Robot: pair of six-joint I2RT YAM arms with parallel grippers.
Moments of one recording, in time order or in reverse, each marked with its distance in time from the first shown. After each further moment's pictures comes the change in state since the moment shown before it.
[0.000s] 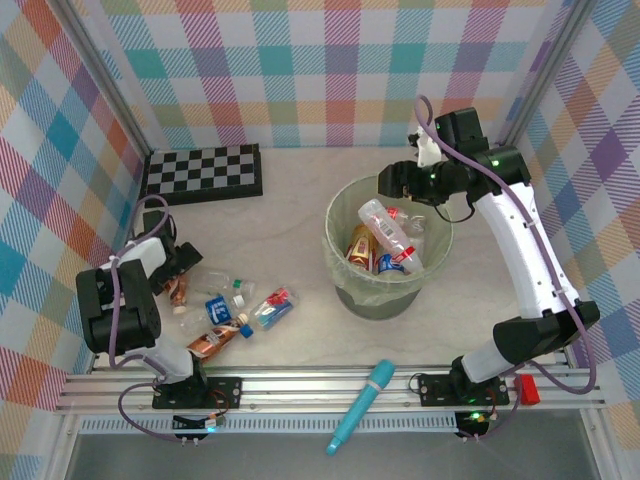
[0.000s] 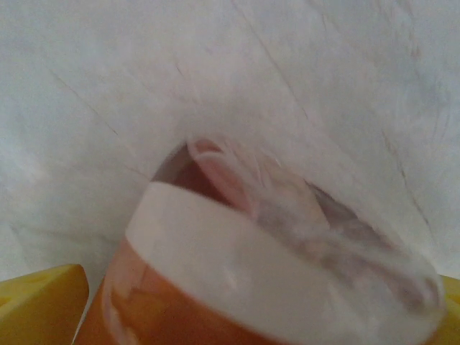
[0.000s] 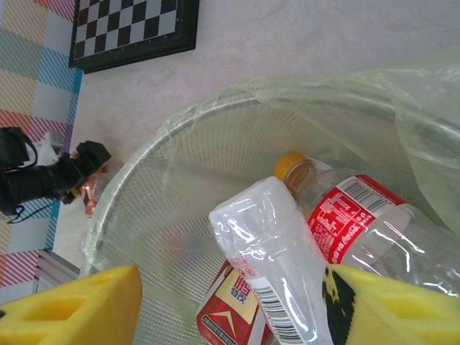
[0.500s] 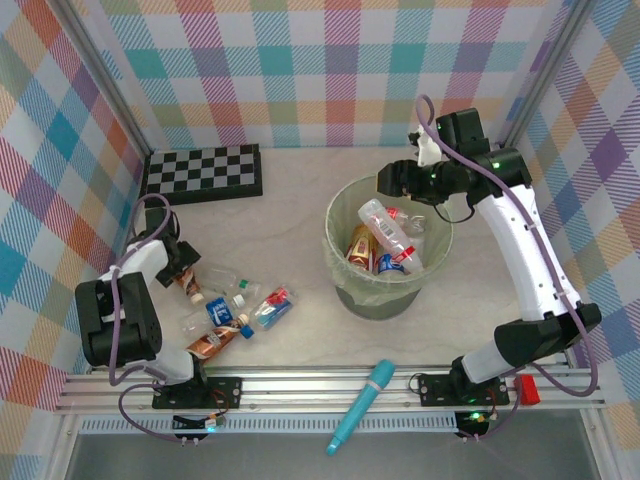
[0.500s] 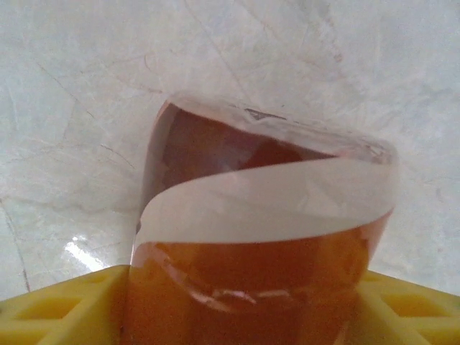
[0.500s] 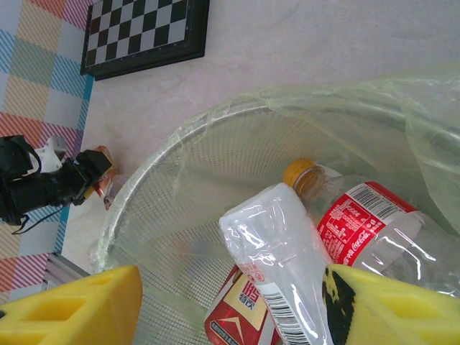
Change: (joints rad) left arm -0.035 -0.088 0.001 -0.015 0.005 -0.054; right arm 0.000 -0.019 -0.026 0.040 -0.012 0.019
